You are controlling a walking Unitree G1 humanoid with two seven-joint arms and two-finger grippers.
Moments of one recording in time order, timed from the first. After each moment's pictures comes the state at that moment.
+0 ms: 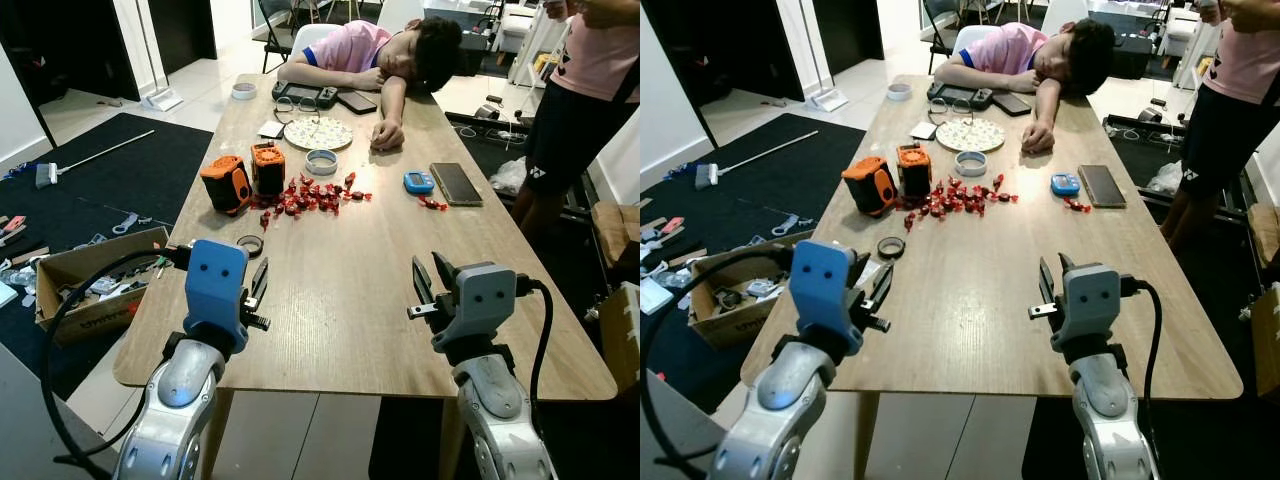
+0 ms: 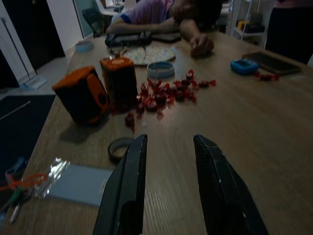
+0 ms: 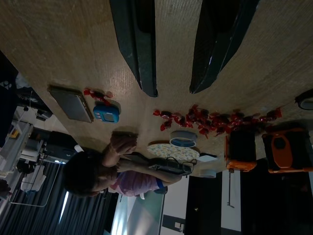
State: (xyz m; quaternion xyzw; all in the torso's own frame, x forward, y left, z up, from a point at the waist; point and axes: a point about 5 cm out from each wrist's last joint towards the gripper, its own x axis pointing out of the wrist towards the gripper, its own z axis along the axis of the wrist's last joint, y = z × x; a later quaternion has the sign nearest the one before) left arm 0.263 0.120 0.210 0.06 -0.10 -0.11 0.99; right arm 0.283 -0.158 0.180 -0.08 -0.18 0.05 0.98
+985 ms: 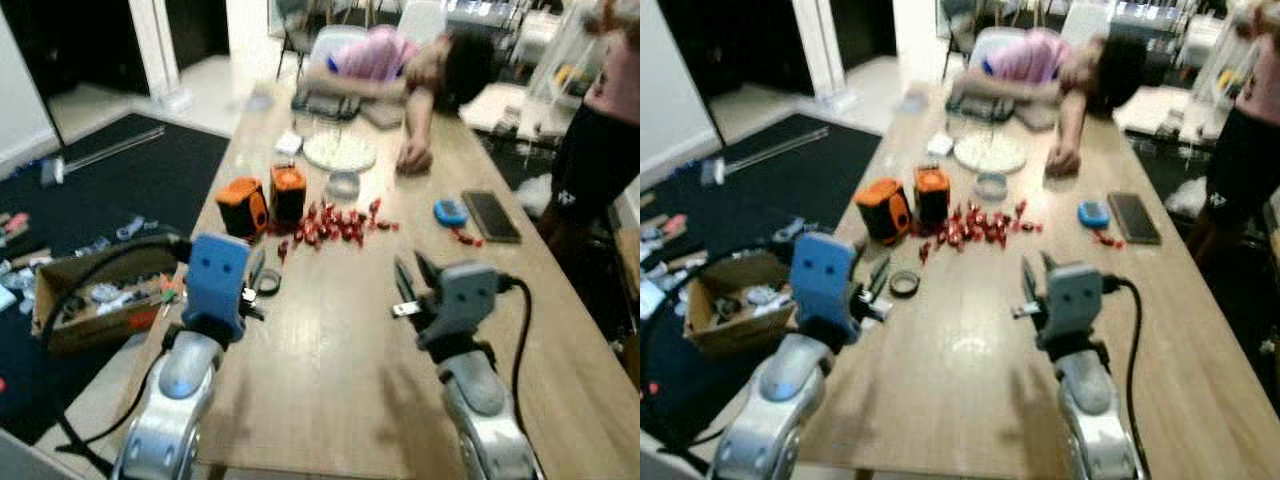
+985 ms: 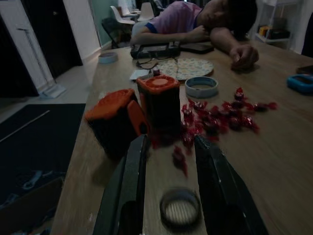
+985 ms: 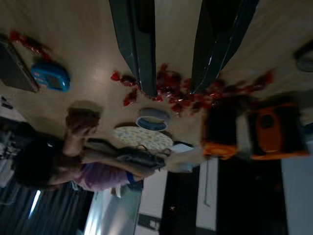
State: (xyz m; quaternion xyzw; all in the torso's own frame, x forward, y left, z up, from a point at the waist) left arm 0.268 0.120 0.210 0.09 -0.12 -0.11 0.98; right arm 0.285 -0.145 0.180 -0.07 -0.18 0.08 0.98
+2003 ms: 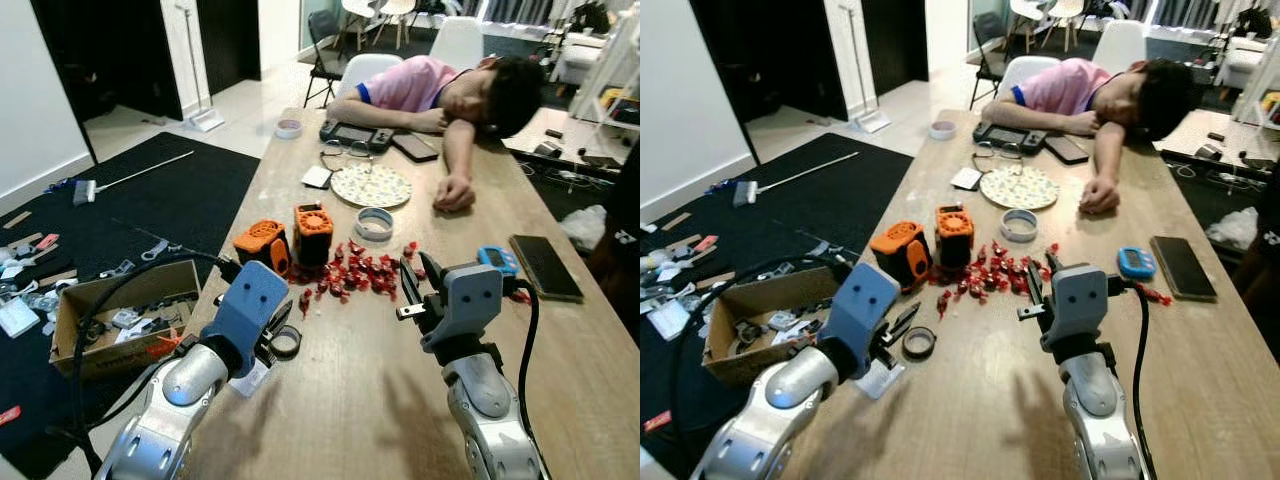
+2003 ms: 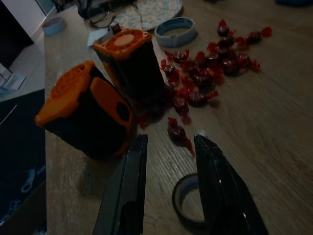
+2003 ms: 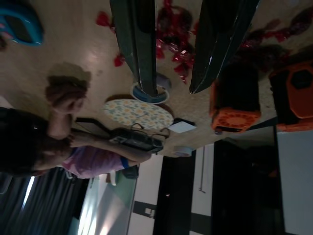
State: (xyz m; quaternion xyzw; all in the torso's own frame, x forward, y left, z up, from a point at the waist) left arm 0.269 0.115 0.177 0.19 0.03 -0.21 0.96; right arm 0.285 -0.149 0.178 -0.07 -0.18 0.07 0.98
